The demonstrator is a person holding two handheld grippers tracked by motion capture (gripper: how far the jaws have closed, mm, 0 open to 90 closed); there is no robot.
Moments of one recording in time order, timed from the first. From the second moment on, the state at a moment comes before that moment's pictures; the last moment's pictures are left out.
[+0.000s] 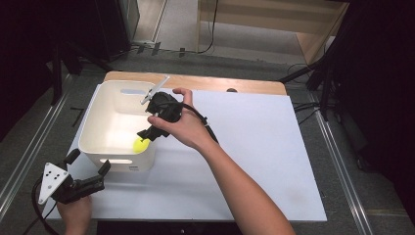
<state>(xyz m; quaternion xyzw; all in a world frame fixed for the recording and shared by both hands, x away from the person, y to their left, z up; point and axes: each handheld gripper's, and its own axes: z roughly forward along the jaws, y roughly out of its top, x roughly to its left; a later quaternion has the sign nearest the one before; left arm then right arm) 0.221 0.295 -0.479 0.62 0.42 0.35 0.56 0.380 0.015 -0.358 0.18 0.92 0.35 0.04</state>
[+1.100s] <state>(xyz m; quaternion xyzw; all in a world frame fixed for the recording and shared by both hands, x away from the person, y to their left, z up) 0.221 0.294 -0.479 0.63 0.42 0.35 0.55 0.377 -0.045 -0.372 0.23 0.90 0.37 0.07</state>
